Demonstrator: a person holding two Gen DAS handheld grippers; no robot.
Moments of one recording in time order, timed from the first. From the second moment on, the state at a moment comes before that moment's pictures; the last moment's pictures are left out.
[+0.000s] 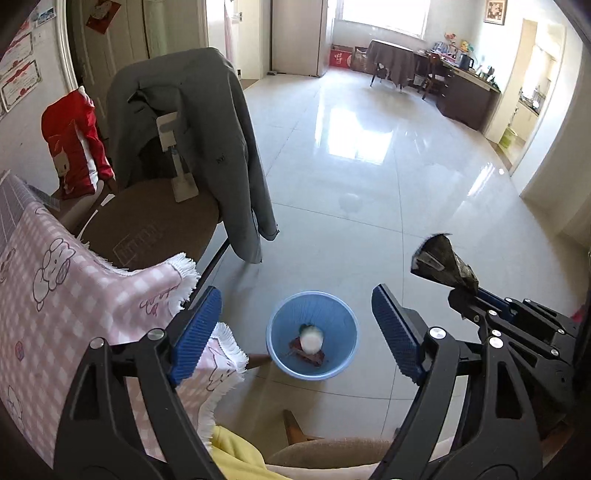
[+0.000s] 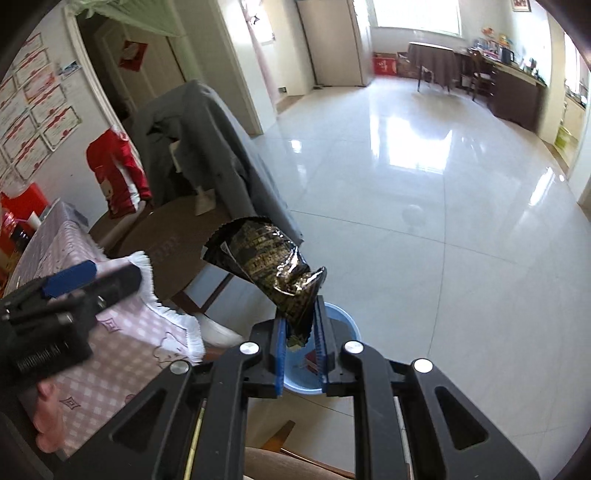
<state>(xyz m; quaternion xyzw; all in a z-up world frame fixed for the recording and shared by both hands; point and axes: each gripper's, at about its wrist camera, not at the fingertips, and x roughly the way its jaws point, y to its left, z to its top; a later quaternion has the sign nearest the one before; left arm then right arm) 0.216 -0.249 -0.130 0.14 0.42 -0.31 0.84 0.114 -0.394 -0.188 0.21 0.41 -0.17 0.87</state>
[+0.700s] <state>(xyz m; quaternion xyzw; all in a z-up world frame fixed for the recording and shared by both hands) 0.227 -0.202 -0.131 0.12 0.43 -0.24 0.86 0.146 -0.376 -0.176 0.18 0.40 -0.15 0.89</state>
